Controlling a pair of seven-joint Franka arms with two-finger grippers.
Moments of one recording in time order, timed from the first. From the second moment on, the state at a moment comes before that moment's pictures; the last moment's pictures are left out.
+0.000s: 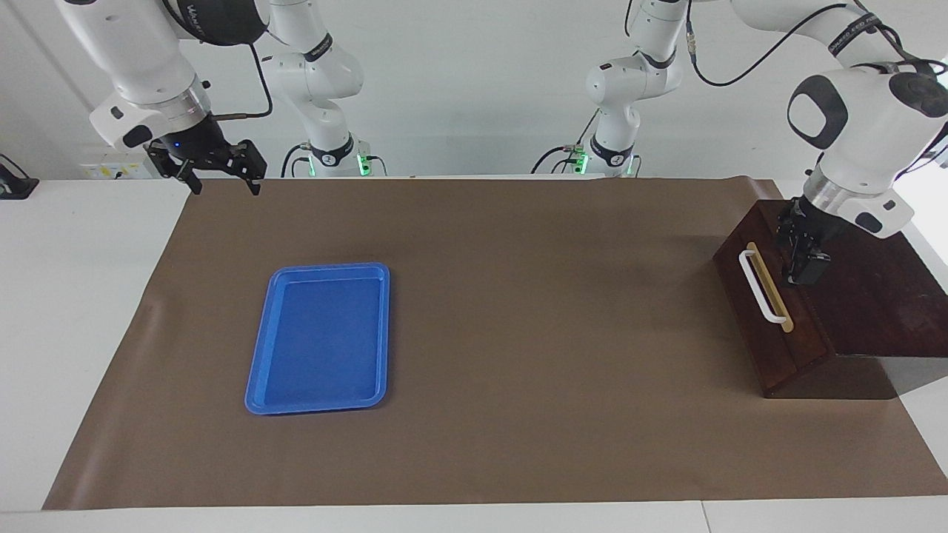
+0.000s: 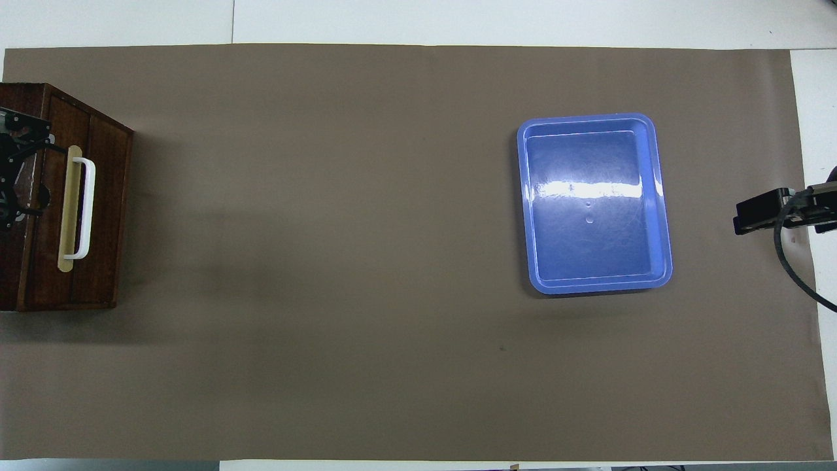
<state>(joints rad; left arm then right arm) 0.16 0.09 -0.11 -1.69 0.05 1.81 -1.03 0.02 -0.04 -0.04 -1.61 -0.04 1.47 0.00</state>
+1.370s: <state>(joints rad) 0.03 -0.03 -0.11 -1.67 0.02 1.59 -0.05 0.02 -0.04 -0.03 -1.61 -0.04 1.47 0.00</state>
